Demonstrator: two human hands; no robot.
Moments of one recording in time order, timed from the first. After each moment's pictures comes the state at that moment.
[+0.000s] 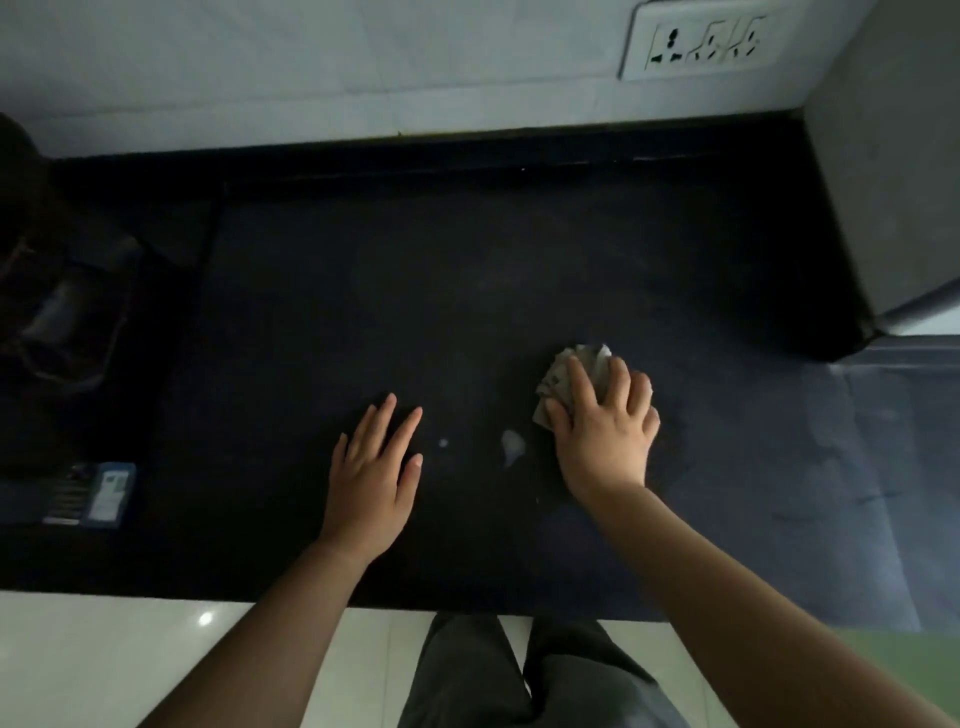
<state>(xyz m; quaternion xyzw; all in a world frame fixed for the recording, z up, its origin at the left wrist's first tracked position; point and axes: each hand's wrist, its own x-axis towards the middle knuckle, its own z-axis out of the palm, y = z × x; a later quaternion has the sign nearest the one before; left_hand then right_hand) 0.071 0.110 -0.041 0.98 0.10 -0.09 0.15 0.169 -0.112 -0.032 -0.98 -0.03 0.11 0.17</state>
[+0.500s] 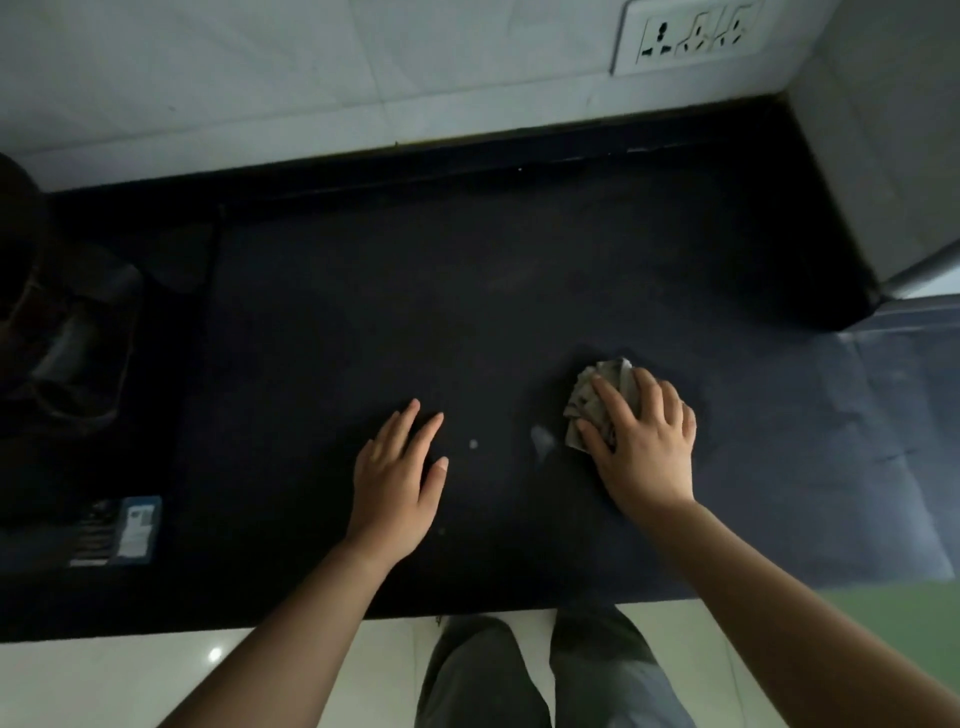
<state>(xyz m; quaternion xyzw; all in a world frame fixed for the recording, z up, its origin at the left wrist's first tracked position) 0.075 0.132 -0.037 0.98 0.05 -0.09 0.19 0.141 -0.123 -0.039 -0.99 -0.05 0.04 0.14</state>
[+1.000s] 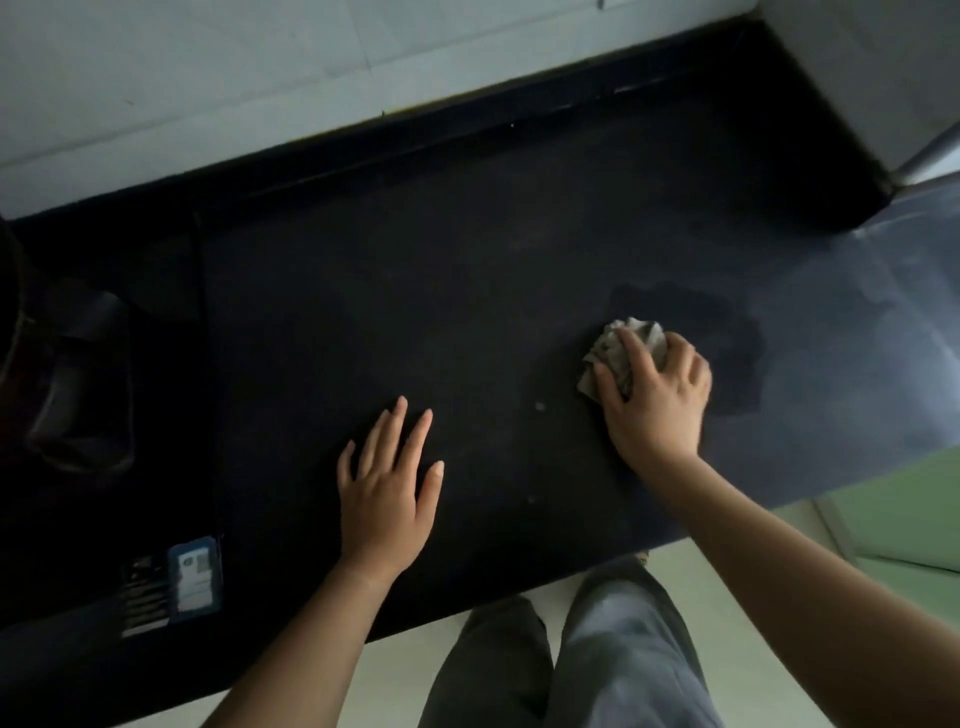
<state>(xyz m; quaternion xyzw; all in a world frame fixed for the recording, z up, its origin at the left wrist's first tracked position) 0.053 0.224 -0.051 0.99 -0.03 -0.08 0.12 0.114 -0.042 -0.040 -0.97 0.13 -0.04 0.18</state>
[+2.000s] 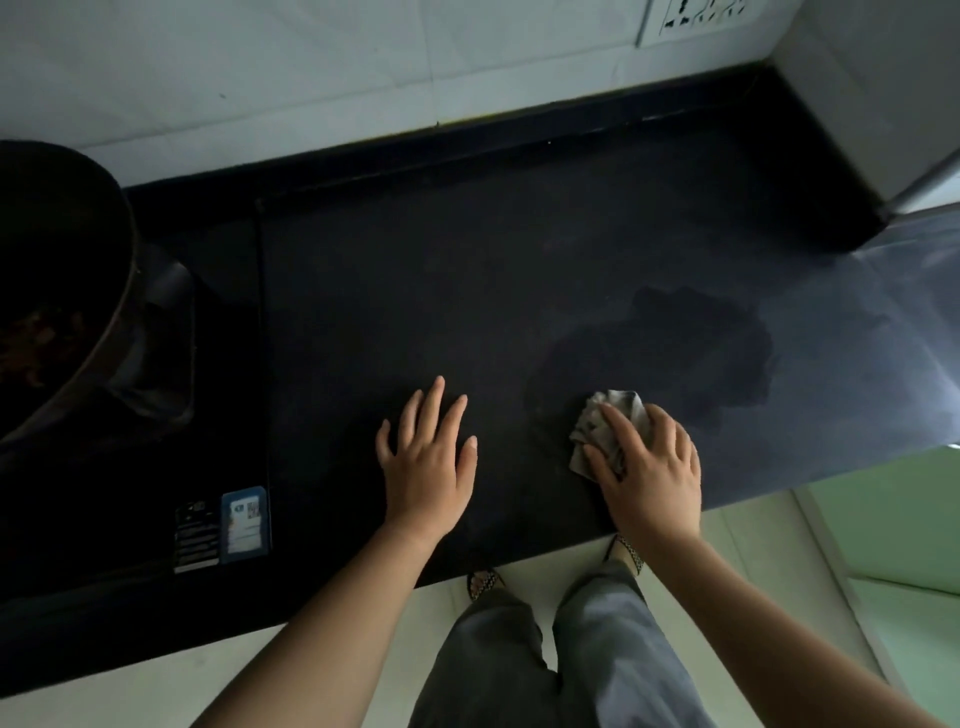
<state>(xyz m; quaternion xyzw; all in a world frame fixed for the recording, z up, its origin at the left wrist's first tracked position) 0.042 0.220 -0.045 0.99 0.00 -0.06 0.13 0.024 -0.007 -0.029 -0.99 0.09 0.03 0.14</state>
